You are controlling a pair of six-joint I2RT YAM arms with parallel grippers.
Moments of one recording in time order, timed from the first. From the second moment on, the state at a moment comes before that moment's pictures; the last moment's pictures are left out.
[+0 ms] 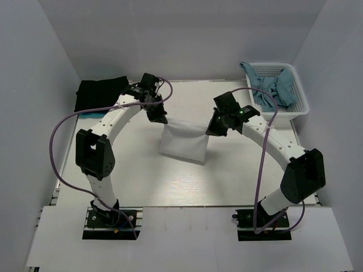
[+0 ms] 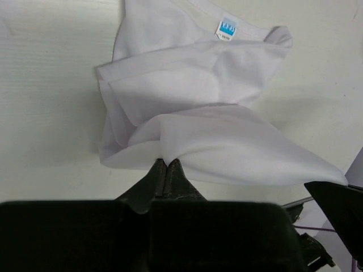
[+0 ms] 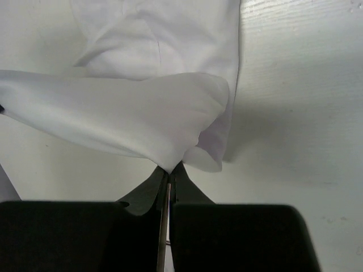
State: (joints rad) left arm -0.40 1.84 1.70 -0.91 0.16 -0.62; right arm 0.57 1.52 1.30 -0.75 0.00 0.82
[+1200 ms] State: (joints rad) left arm -0.36 2.12 1.88 -0.55 0.36 -0.53; right arm 0.33 1.82 1.47 -0.46 -0.22 0.67
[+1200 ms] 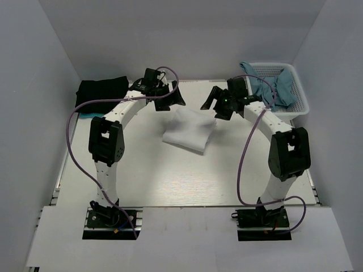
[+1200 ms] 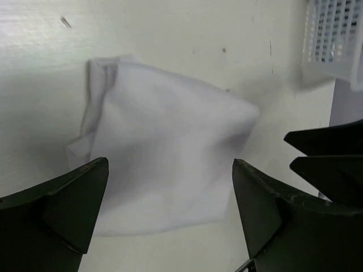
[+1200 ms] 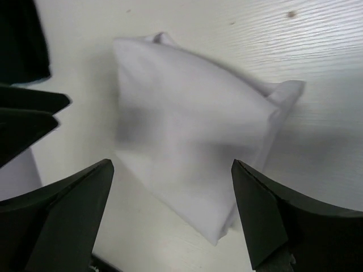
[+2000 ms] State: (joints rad) left arm -0.43 2.07 1.44 -0.36 0.48 -0.47; right arm 0.26 2.10 1.33 0.01 -0.61 0.73
